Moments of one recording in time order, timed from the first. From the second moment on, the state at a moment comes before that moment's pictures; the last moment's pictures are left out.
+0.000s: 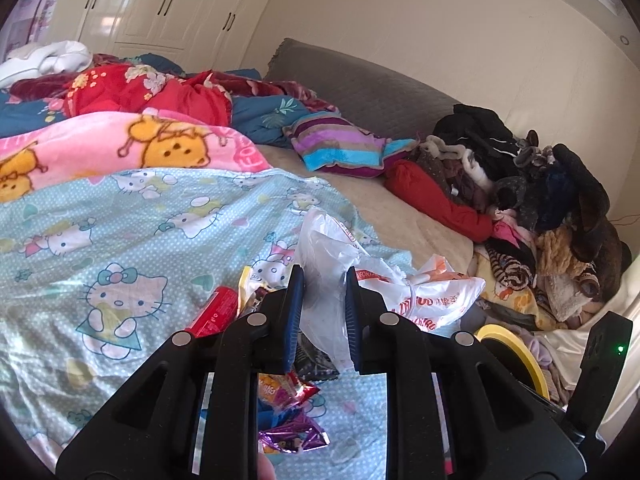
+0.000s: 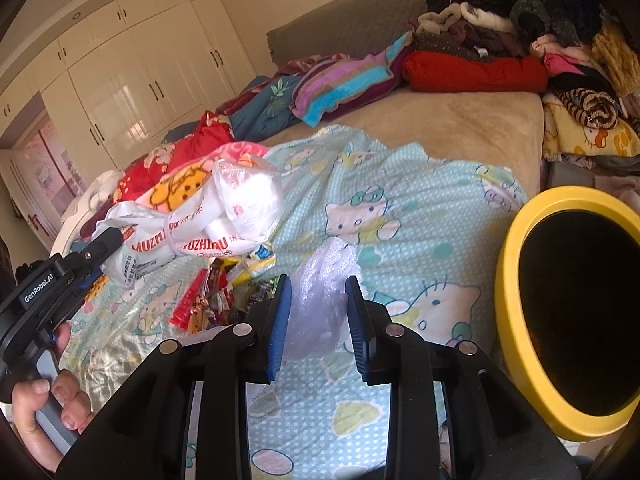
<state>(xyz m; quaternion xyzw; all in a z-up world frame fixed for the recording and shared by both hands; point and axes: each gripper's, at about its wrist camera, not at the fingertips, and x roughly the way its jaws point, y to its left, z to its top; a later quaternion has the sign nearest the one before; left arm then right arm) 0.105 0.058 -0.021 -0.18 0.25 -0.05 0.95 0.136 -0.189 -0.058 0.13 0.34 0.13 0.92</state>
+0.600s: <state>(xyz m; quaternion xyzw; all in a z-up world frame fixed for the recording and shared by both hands) 0.097 0.015 0.001 -0.14 0.24 -0.09 0.96 0.125 -0.260 -0.033 0.16 0.31 0.07 0.93</state>
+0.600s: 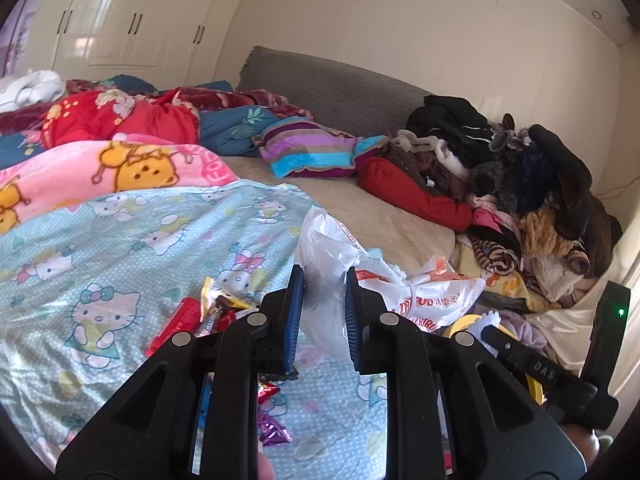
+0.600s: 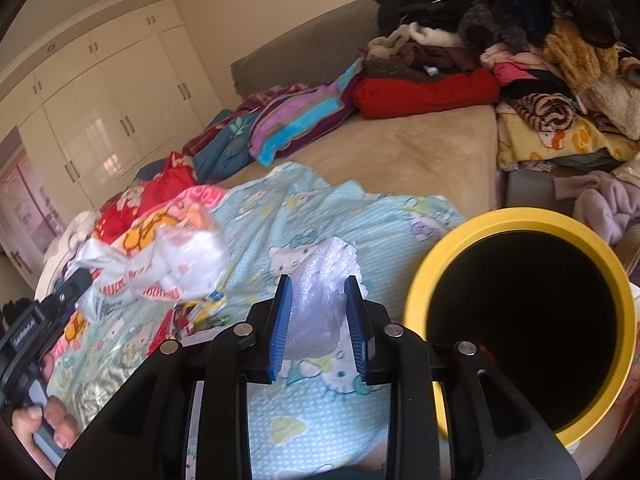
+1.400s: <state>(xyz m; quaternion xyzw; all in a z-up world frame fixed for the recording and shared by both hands) 0.092 -0.061 -0.001 -0.08 0.25 -0.15 0.95 0.109 -0.381 -0.018 0.20 0.25 -0.06 0.94</state>
